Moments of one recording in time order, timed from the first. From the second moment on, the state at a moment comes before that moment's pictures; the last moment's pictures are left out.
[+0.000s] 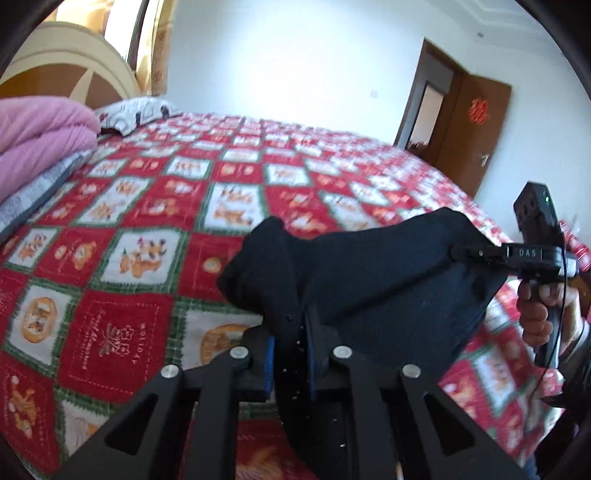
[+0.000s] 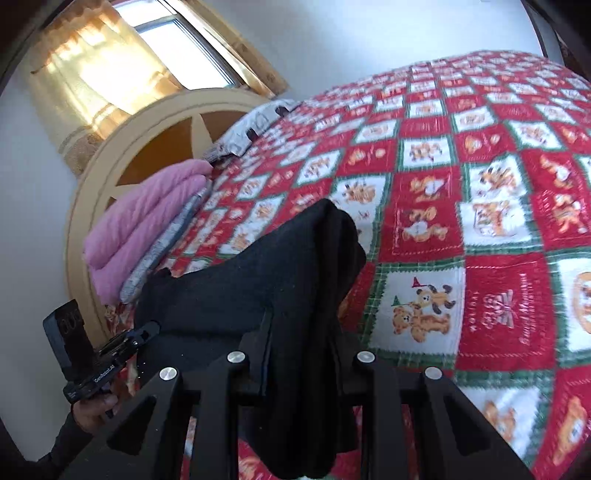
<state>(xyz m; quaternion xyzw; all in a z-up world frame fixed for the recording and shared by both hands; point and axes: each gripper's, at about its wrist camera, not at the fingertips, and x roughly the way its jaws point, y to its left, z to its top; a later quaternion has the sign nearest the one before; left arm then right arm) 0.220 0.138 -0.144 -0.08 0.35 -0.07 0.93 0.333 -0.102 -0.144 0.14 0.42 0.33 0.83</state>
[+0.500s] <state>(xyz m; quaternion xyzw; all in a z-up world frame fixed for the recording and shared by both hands) 0.202 0.130 -0.157 -0.06 0.37 0.04 0.92 0.349 -0.115 -0.179 0.13 0.44 0.28 0.84</state>
